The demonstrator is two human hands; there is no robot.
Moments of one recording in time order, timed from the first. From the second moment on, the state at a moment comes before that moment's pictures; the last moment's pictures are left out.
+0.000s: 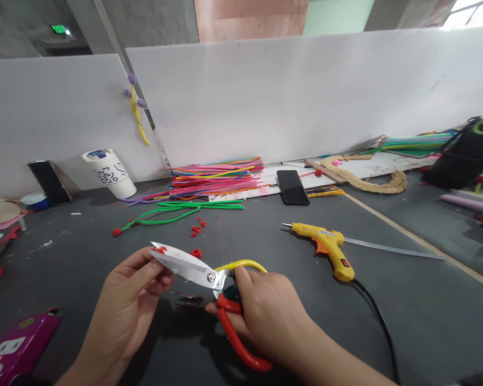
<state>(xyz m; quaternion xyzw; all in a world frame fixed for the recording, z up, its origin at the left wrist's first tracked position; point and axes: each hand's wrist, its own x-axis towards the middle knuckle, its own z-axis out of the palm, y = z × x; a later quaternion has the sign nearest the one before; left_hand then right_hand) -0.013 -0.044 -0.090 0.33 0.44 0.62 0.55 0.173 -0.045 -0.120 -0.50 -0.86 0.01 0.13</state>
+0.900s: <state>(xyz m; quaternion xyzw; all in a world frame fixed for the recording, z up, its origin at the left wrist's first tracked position) -0.017 -0.041 -0.090 0.34 0.43 0.62 0.56 0.168 -0.046 -0.123 -0.49 -0.86 0.01 0.14</state>
